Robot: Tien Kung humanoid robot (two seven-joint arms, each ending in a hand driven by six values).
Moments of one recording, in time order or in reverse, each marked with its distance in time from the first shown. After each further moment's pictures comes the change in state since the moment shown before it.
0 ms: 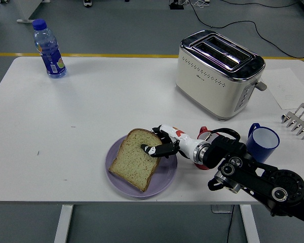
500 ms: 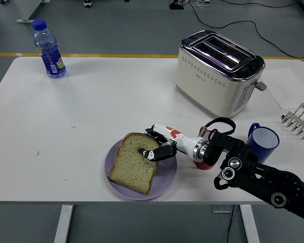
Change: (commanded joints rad) left arm -0.003 0.000 0.003 0.000 -0.004 0.000 0.002; right arm 0.002 0.003 0.023 -0.037 -0.232 0.153 0.101
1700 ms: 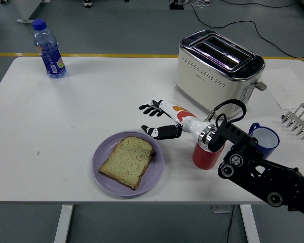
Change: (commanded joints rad) left arm 0.003 0.002 0.012 0.000 -0.007 0.000 0.002; right arm -0.005 -0.007 0.079 0.001 -0.223 -0.161 0.107
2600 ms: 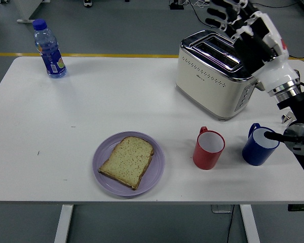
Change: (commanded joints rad) left arm 0.021 -0.004 -0.030 0.000 0.045 -0.002 0.005; right arm -0.188 -0.136 0.637 0.261 0.940 0.081 0.303
